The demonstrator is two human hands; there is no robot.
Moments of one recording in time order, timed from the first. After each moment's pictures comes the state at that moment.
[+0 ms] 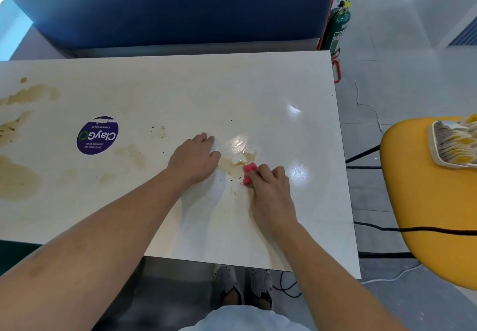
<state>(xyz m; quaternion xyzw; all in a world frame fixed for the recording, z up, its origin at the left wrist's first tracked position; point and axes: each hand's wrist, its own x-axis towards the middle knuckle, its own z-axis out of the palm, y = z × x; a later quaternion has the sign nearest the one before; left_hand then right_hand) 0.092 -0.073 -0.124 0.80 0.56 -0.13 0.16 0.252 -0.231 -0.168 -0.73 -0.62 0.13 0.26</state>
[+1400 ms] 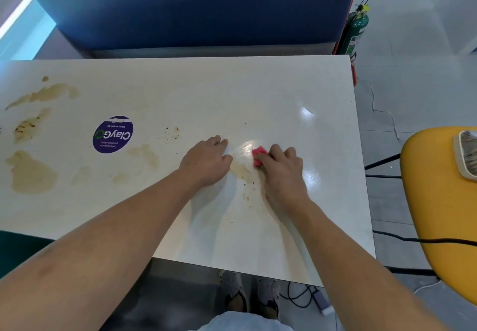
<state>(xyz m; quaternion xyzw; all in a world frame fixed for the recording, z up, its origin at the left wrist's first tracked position) 0.088 -0.068 -0.124 0.80 0.55 -0.13 0.18 0.271 -0.176 -0.167 -0.71 -0.65 0.12 0.25</state>
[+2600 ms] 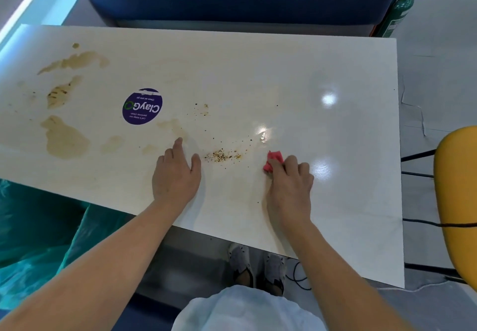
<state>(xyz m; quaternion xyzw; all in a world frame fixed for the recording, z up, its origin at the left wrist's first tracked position) -0.037 -0.138 -0.142 0.67 0.74 0.04 0.08 0.192 -0.220 -0.182 -0.77 -0.59 0.11 0.23</state>
